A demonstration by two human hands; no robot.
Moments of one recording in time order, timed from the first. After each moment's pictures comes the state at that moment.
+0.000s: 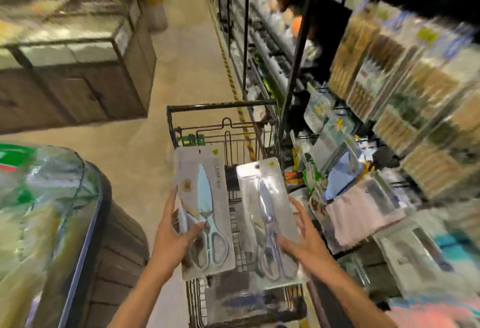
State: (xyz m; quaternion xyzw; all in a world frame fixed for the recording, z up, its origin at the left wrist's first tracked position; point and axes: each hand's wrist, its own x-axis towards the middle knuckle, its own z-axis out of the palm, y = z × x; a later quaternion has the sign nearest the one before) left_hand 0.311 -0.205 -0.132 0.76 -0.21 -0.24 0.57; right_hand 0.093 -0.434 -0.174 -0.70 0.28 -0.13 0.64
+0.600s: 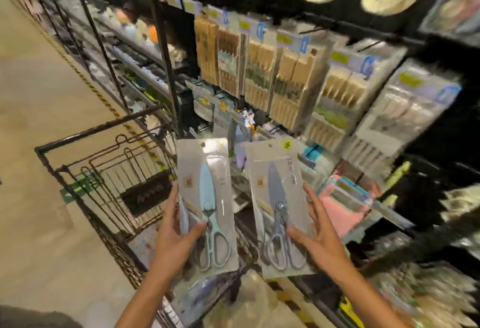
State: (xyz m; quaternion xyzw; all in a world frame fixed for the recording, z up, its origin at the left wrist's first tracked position) left_hand 0.220 -0.231 -0.096 0.61 -0.41 -0.39 0.56; right_hand -0.075 -0.299 -0.097 -0.62 0.46 -0.39 0.50
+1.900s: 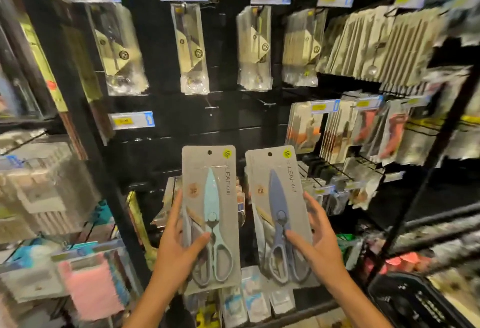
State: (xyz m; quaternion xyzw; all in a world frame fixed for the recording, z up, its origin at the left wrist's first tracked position) left_hand -0.329 -0.106 0.024 0.23 -0.71 -0.54 0.39; right_hand -0.540 0.091 -0.001 -0.36 0.64 -0.67 0.11
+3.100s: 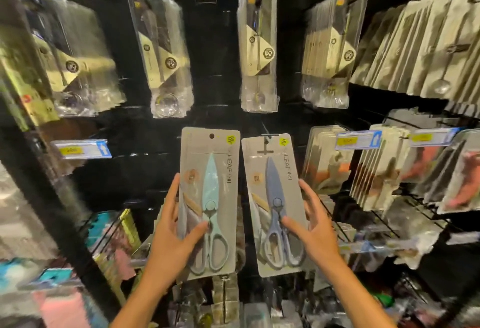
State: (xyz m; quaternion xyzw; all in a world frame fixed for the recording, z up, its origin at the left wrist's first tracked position) left_hand -0.495 -0.171 0.067 0.26 -0.73 -0.44 0.45; right_hand -0.745 -0.038 0.022 -0.42 0.58 -0.68 0.16
